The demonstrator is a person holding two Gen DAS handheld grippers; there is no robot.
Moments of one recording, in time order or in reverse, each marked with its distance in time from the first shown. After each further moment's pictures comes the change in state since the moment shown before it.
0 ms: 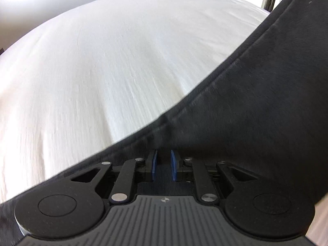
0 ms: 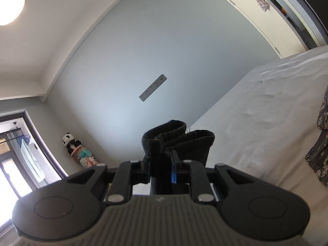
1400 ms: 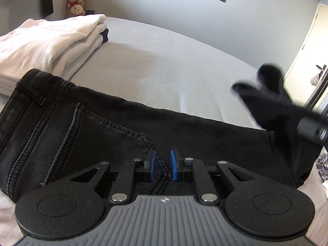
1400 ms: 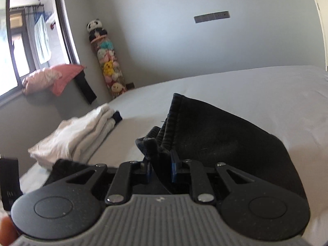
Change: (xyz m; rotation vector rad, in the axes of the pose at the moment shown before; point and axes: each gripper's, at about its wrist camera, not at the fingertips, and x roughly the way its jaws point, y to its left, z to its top) left arm -0.189 0.249 -0.239 -0.570 -0.326 0.021; right arm 0.085 0.267 -0.238 -0.524 0.488 -0.025
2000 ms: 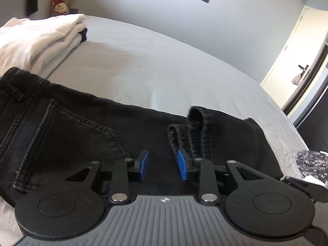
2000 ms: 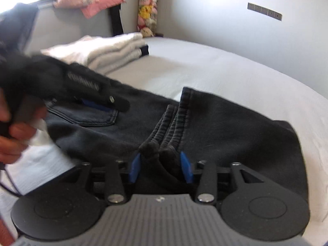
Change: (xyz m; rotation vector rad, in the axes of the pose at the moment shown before) left arm -0.003 -0.029 -0.015 0.024 -0.004 -0.128; right arm -0.001 0.015 -0.068 -0.365 0.186 0.042
